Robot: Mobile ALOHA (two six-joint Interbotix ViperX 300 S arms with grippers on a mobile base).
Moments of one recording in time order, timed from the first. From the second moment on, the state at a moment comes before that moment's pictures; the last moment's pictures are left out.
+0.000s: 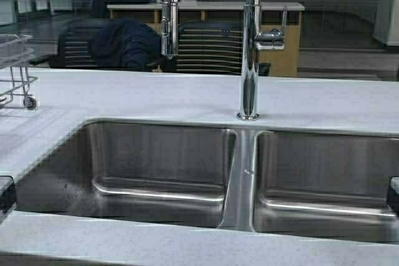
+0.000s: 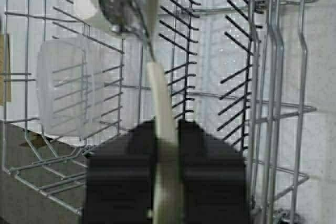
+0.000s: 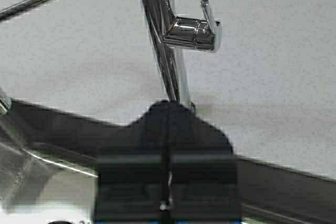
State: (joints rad) left arm 0.13 -0.46 0.78 0.80 0.71 -0.10; right arm 0.26 -0.47 0.90 -0.04 -0.08 0.20
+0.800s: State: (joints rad) left arm 0.27 -0.18 0.72 0.80 0.67 -0.10; right arm 0.25 -0.45 0.90 -0.04 -0.08 0.20
